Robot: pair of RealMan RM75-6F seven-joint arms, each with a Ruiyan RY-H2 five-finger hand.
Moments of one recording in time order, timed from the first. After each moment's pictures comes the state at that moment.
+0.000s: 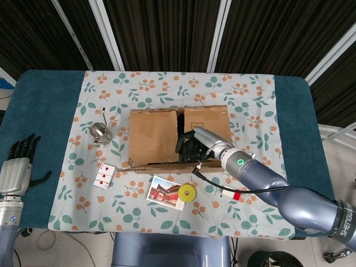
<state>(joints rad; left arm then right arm) -0.23 -1.23 -0.13 -1.58 1.28 1.37 0.10 1.29 -0.68 0.40 -2.06 0.25 0.32 -0.19</state>
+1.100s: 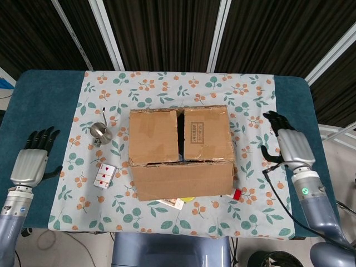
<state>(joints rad) -0.33 -1.15 -0.15 -1.69 1.31 1.24 0.26 0.66 -0.89 0.14 -2.09 -0.81 1.27 -0.19</state>
